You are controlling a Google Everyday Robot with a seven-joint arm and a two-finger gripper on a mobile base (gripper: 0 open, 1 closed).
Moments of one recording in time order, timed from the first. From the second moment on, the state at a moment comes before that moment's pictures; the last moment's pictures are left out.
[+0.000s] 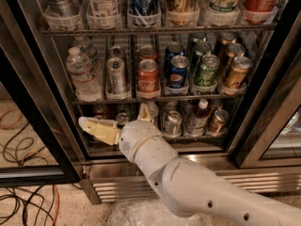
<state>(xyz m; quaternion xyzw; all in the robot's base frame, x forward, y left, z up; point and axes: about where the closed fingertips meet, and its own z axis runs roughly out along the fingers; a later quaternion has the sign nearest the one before) 0.506 0.083 0.841 -0.11 0.70 0.32 0.63</state>
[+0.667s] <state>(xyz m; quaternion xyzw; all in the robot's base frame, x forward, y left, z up) 0.515 0.080 0.842 -0.11 0.70 0.29 0.64</state>
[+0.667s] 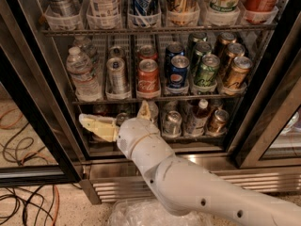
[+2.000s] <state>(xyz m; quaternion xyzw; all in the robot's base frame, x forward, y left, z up) 0.539 0.100 0.864 -0.14 0.76 0.03 0.64</state>
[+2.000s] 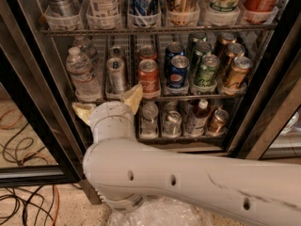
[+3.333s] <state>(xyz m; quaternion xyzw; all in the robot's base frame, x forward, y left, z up) 0.534 0.116 0.844 -0.05 0.76 0.06 0.65</state>
